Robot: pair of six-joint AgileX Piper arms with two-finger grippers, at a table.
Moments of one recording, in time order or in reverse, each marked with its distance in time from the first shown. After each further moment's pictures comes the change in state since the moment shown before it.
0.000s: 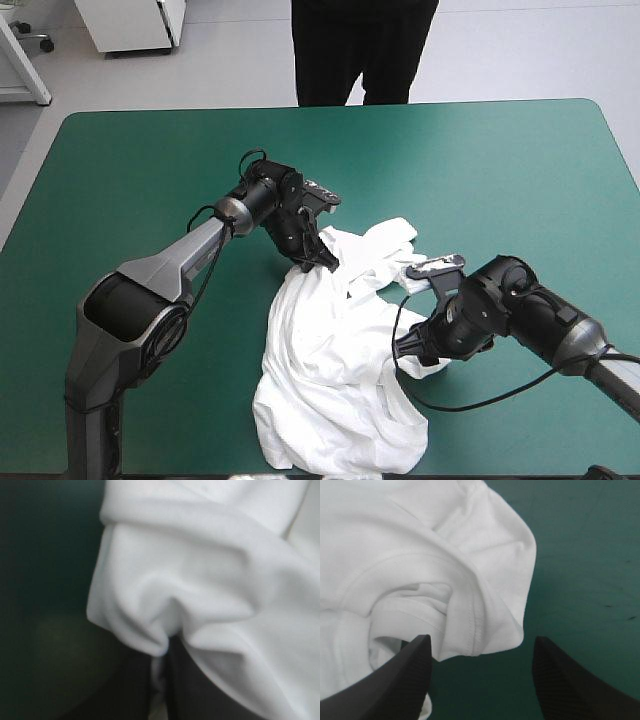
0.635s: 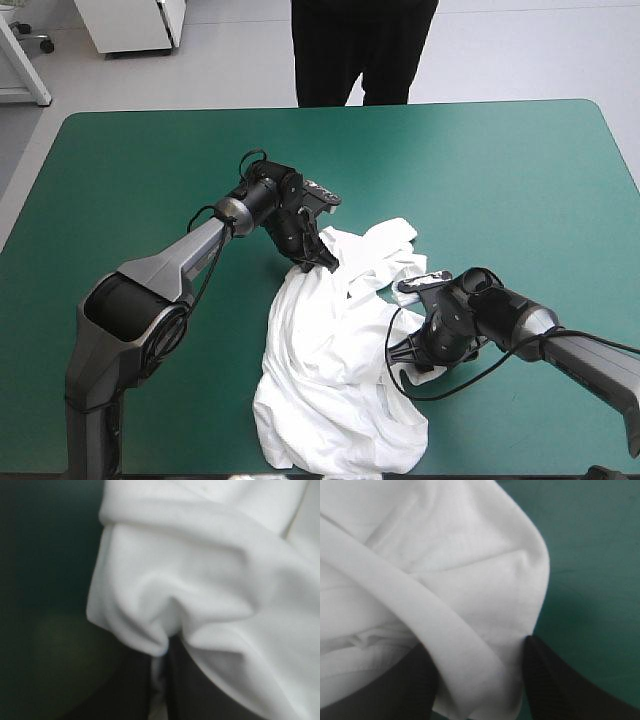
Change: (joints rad) left arm 0.001 0.001 0.000 -0.002 -0.002 0.009; right arm 0.000 0.175 0.104 -0.006 -0.165 0.018
